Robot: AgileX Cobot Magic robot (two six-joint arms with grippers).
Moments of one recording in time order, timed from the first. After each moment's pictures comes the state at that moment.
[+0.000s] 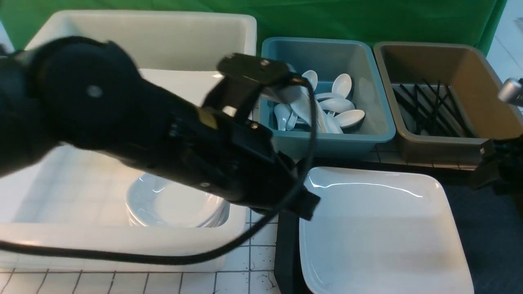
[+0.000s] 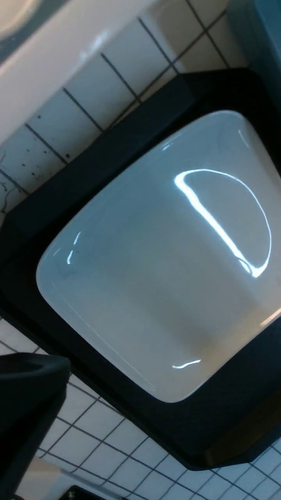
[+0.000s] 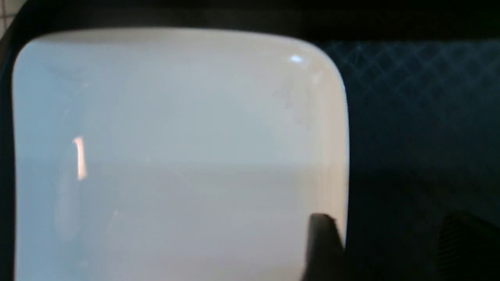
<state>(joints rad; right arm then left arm) -0.14 1.63 -1.10 0.45 0.88 -0.37 -0.70 1.42 -1.14 -0.47 0.71 0.26</state>
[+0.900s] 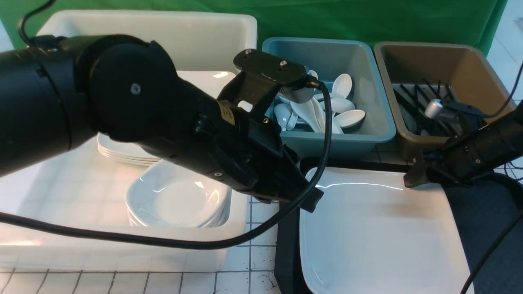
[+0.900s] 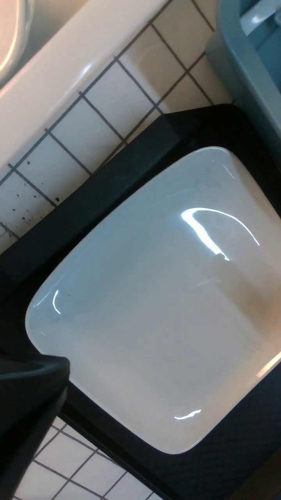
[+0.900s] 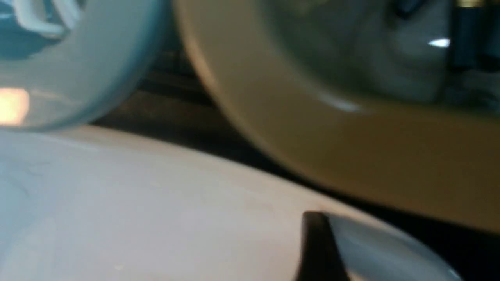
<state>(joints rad) -0.01 1.96 -1.21 0.61 0.67 -0.61 -0.70 1.46 -1.18 -0.34 0.71 0.21</state>
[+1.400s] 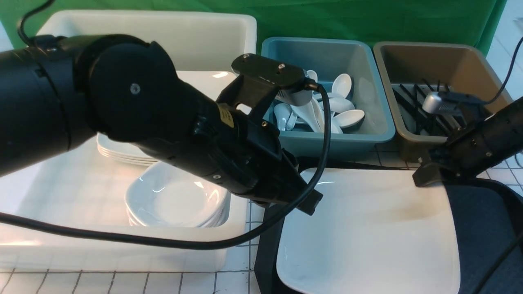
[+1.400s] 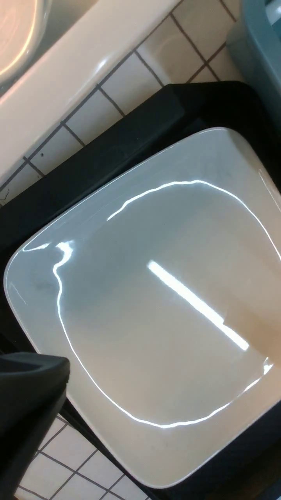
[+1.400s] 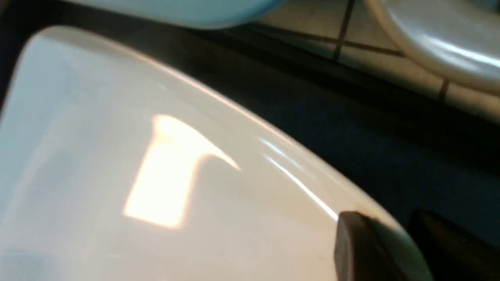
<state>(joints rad) 0.00 1.82 -1.21 0.52 0.81 -0.59 -0.70 1.46 -1.18 -0.34 0.74 0.18</state>
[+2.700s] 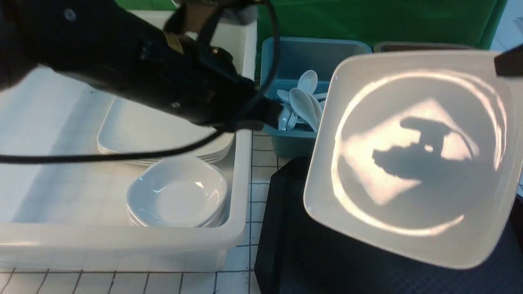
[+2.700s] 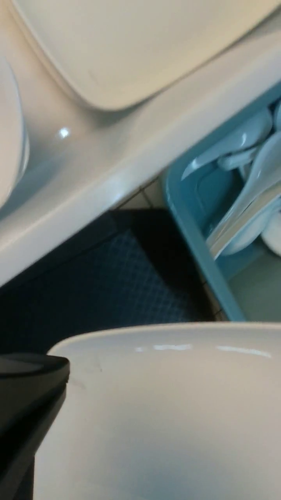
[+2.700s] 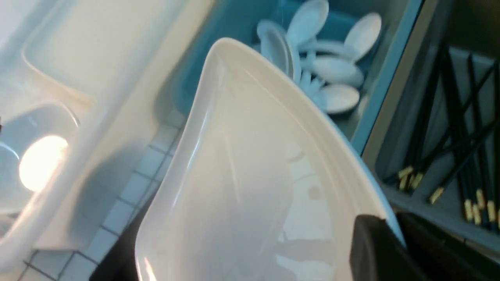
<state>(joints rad) 0.01 1.26 -1.42 0.52 1.02 -0.52 -0.49 1.42 -1.31 -0.30 0.75 0.13</state>
